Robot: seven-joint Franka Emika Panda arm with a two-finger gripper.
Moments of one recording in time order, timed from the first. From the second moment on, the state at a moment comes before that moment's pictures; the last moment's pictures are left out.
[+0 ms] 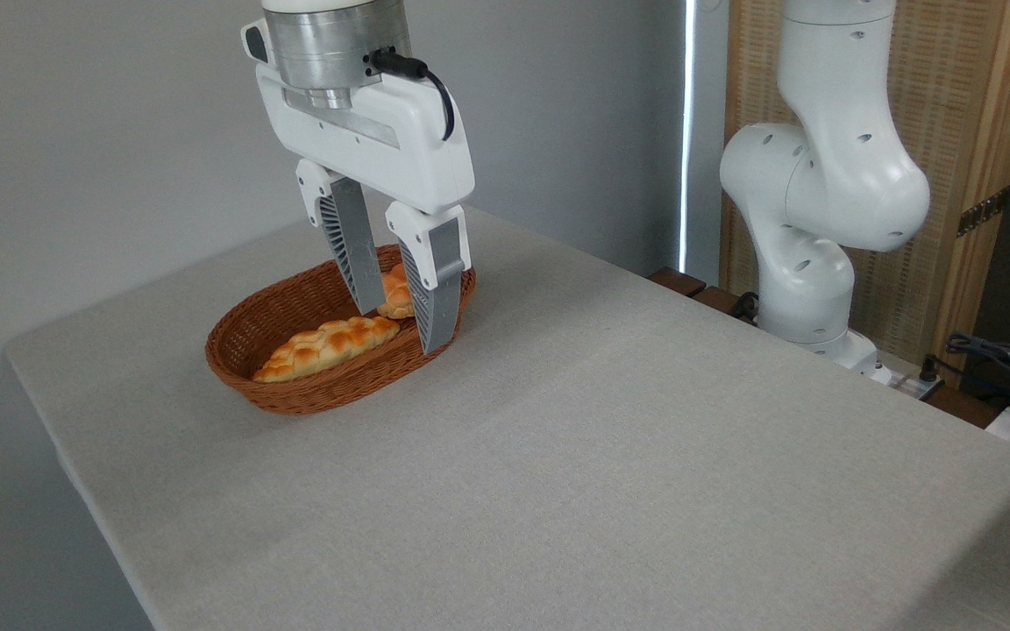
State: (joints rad) arm -0.08 -0.01 0.06 -1.62 -0.04 1.62 0.70
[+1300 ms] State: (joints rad) arm -0.13 -0.18 -0.24 -1.92 -0.15 1.84 0.71
